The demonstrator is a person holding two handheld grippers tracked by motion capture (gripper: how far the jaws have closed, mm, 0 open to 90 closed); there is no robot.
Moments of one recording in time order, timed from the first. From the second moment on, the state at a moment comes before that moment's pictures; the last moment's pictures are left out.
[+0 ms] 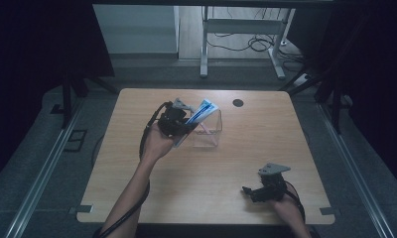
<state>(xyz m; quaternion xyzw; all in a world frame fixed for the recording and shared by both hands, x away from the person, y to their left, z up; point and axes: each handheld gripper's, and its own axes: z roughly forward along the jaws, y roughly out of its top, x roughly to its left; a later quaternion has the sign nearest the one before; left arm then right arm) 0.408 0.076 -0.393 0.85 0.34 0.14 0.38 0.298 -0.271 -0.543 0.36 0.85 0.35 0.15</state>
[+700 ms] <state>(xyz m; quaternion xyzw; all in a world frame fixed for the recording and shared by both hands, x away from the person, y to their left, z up) 0.439 0.056 -0.389 0.84 0.35 0.15 0.40 0.298 -0.271 -0.543 0.36 0.85 0.35 0.15</state>
